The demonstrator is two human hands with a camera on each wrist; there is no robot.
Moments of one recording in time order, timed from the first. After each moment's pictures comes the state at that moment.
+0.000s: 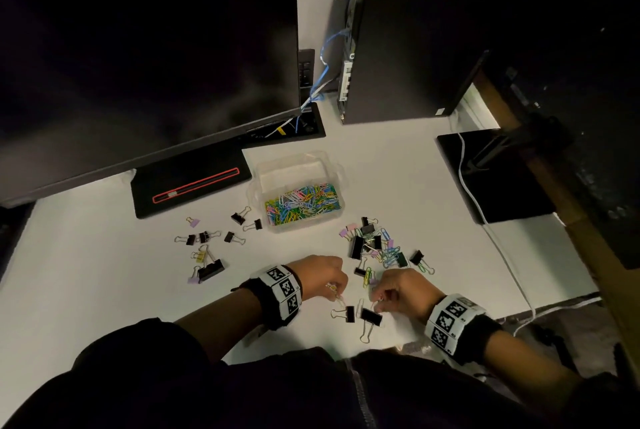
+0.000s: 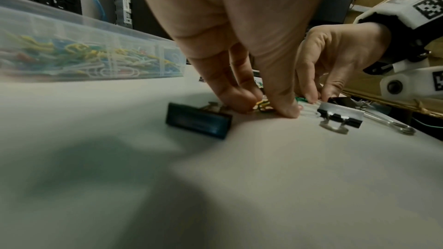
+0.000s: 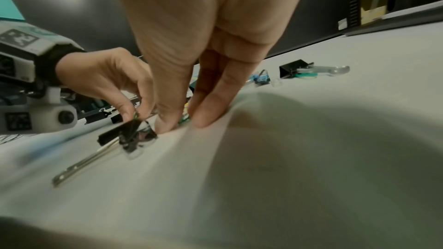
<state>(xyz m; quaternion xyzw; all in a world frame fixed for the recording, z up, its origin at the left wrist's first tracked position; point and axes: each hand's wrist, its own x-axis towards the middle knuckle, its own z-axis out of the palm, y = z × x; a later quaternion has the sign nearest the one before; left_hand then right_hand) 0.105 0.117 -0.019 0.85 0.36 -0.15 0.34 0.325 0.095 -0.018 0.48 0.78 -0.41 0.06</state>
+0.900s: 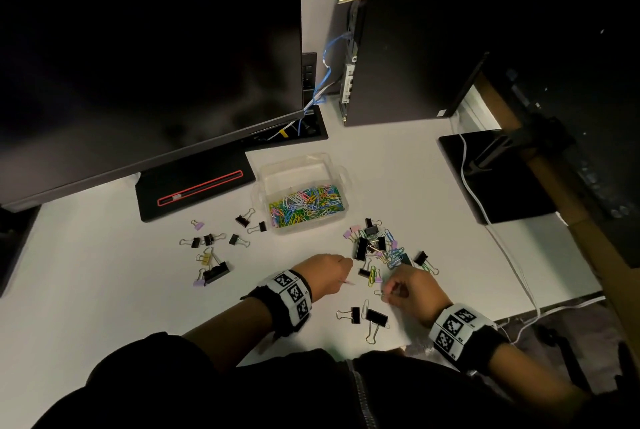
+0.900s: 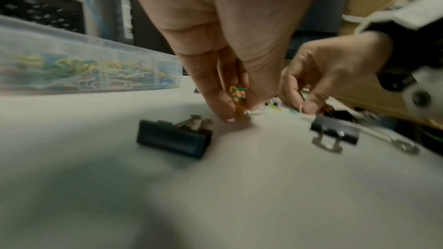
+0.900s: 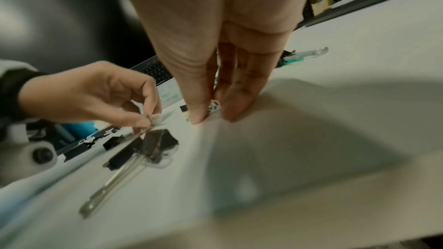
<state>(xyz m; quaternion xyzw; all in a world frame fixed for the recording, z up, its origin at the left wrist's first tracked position) 0.115 0.115 -0.017 0.85 0.43 -0.13 0.28 0.327 0.083 -0.024 0.58 0.71 -0.39 -0.06</state>
